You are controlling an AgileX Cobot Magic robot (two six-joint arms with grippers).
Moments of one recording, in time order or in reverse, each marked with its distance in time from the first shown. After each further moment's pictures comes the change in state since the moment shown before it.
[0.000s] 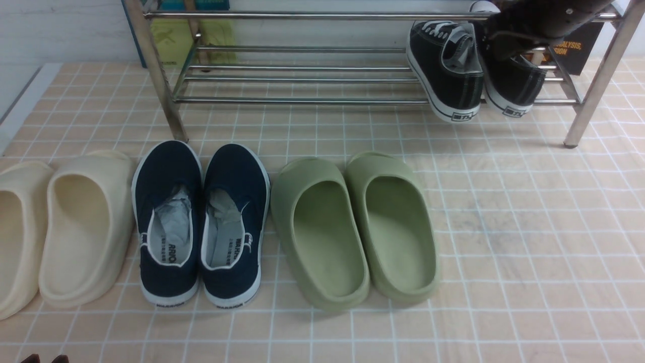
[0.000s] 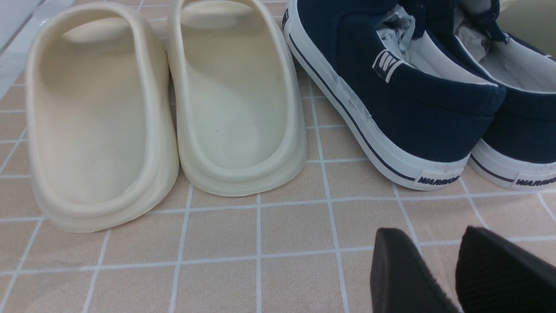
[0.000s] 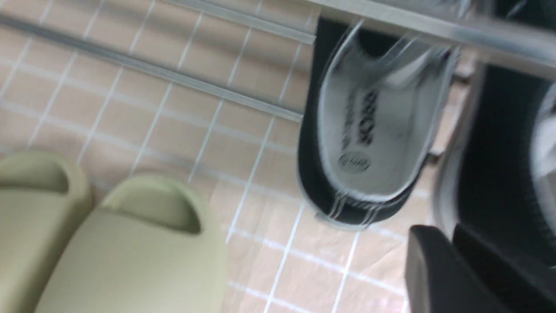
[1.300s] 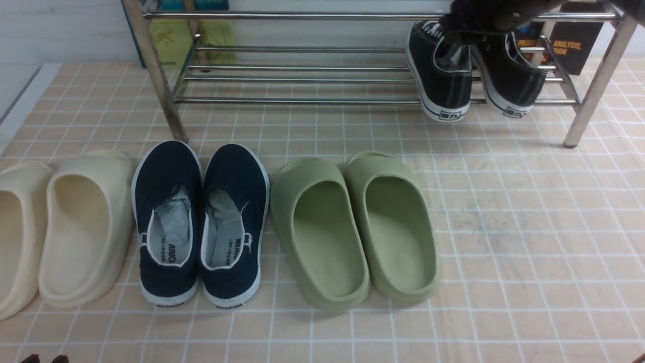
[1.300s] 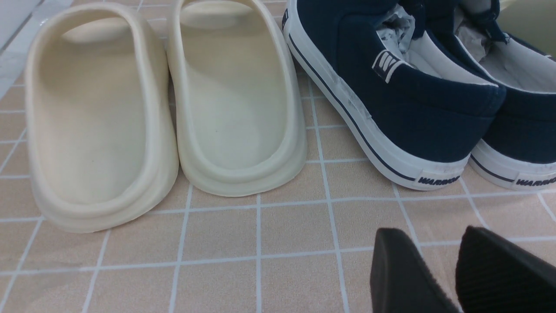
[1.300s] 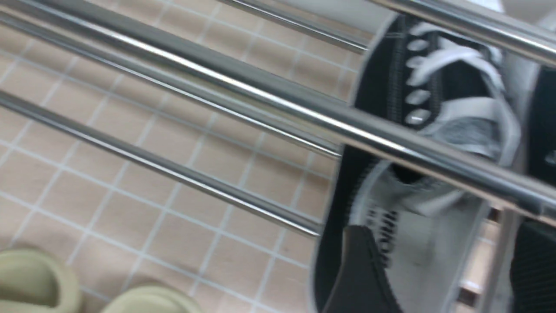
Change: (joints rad) right arm 0.123 0.042 -0.023 -0.121 -0.269 0.051; left arm 0.000 0.000 0.000 0.000 0.000 0.000
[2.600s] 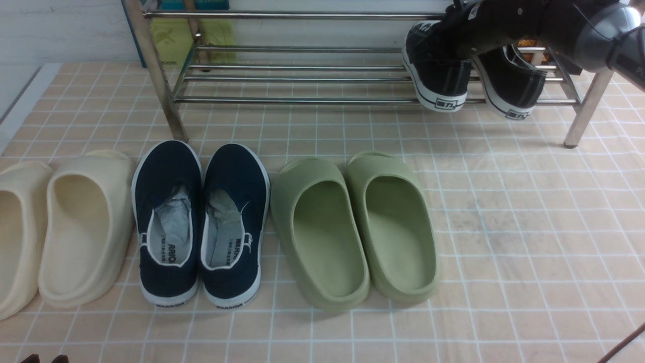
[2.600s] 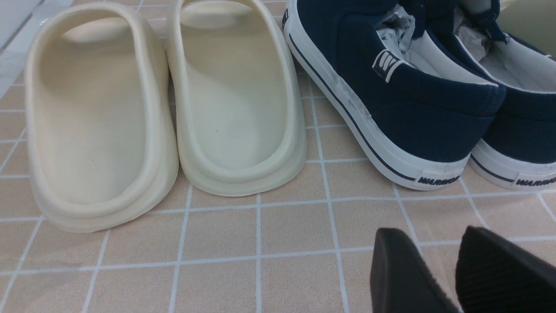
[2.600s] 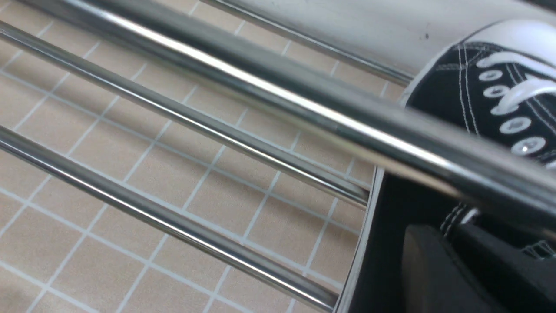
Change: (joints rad) right arm 0.000 0.134 -0.002 0.008 -0.215 -0.043; left arm 0.000 0.000 0.000 0.000 0.000 0.000
